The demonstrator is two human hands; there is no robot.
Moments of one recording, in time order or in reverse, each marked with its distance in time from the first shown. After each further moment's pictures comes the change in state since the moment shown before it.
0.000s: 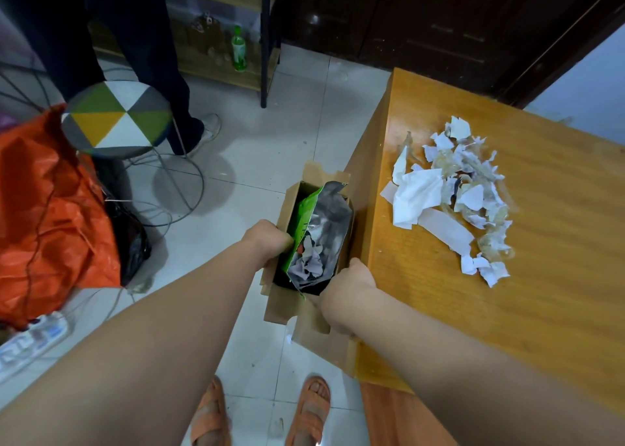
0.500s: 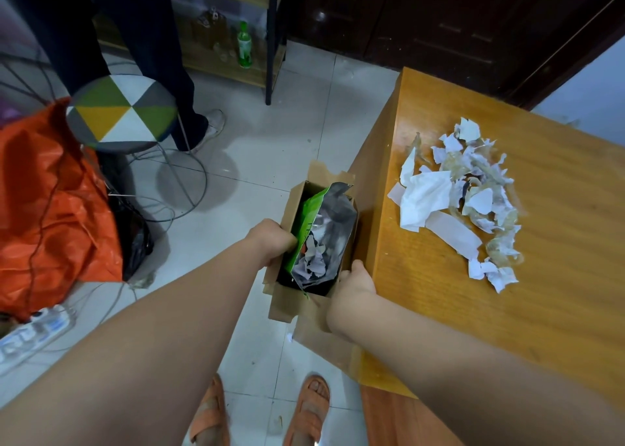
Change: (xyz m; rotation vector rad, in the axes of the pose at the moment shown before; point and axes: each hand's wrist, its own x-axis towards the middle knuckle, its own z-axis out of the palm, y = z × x) left_hand 0.008 -0.004 -0.002 0.008 -0.039 -0.007; right_hand -0.001 -0.001 -0.004 -0.055 -0.052 0.025
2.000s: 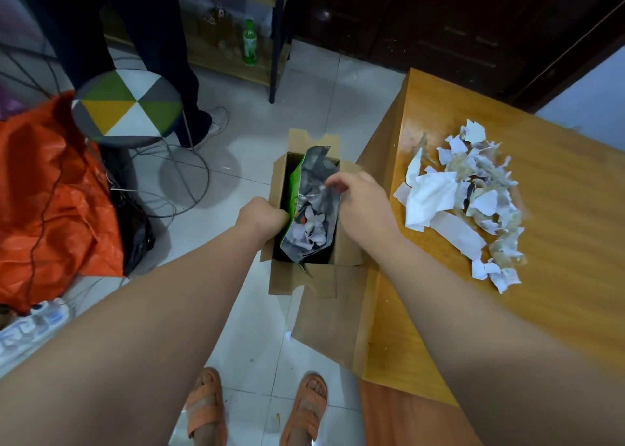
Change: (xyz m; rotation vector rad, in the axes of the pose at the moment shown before) left_hand 0.013 0.005 -0.025 0.043 0.235 0.072; right_hand 0.022 0.065 -0.025 1.281 1.017 0.157
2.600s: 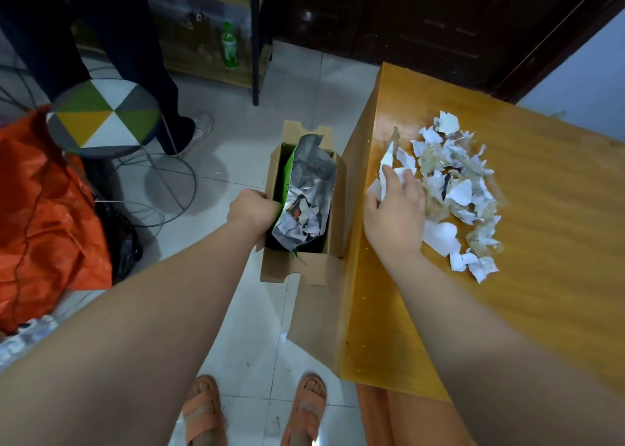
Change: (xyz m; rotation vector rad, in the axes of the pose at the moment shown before) left_hand -0.003 0.026 0.014 -0.123 0.071 0.048; right_hand -0.016 0.063 -0.016 -0.178 0.280 0.360
